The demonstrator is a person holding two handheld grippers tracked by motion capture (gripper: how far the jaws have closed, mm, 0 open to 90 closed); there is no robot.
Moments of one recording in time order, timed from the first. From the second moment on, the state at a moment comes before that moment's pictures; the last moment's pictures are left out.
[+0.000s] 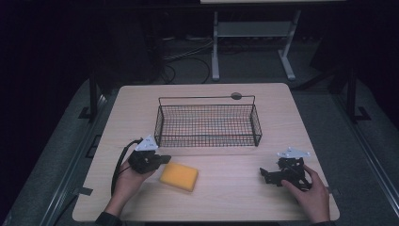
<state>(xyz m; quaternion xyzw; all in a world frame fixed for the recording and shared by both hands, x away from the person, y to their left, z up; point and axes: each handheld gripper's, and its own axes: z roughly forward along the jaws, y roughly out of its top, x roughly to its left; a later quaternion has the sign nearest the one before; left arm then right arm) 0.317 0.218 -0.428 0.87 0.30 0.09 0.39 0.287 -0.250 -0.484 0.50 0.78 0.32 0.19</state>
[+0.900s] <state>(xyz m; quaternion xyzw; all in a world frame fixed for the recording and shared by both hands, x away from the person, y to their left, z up) 0.320 0.216 -0.439 0.88 0.30 0.08 0.36 0.287 -0.250 -0.484 0.50 0.78 0.32 0.19</state>
